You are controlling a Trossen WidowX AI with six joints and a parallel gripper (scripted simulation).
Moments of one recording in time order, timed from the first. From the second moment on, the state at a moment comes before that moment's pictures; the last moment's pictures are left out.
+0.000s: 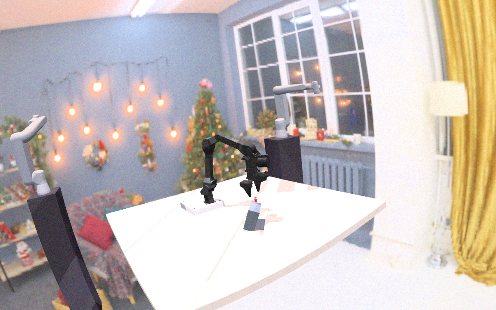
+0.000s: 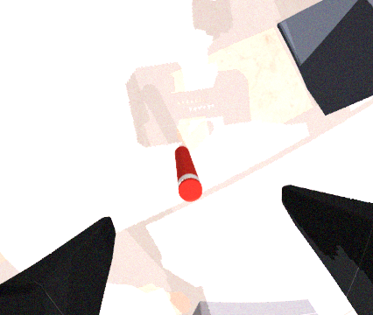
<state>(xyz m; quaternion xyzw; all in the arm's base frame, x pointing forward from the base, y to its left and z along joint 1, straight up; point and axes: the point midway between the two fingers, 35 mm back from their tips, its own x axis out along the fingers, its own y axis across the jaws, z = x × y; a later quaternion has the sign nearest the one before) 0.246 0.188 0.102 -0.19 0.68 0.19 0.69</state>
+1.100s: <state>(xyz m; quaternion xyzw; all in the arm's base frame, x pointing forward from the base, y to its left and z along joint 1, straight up) 0.250 0.193 0.057 -0.18 0.67 0.19 0.69</state>
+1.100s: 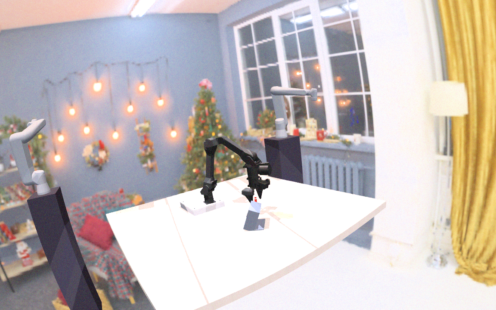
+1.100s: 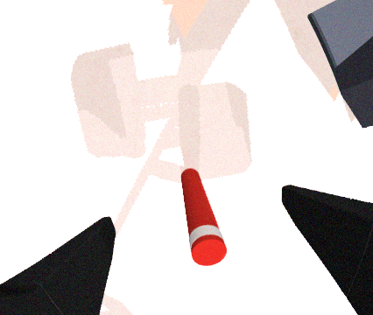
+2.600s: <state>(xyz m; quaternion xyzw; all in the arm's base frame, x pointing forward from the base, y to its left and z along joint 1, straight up) 0.248 0.191 0.066 -0.19 0.68 0.19 0.69</state>
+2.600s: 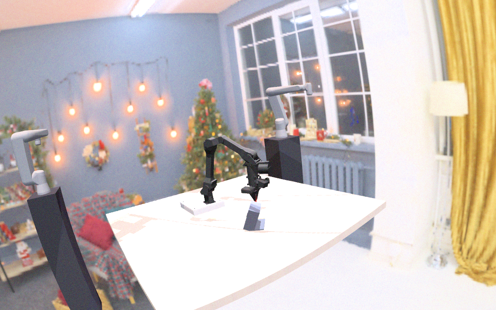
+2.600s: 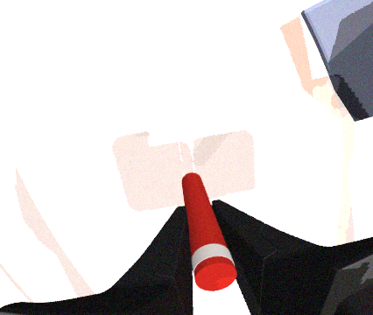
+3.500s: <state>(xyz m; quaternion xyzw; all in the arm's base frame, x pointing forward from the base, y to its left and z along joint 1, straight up) 0.250 0.183 0.119 -0.15 0.69 0.18 0.69</state>
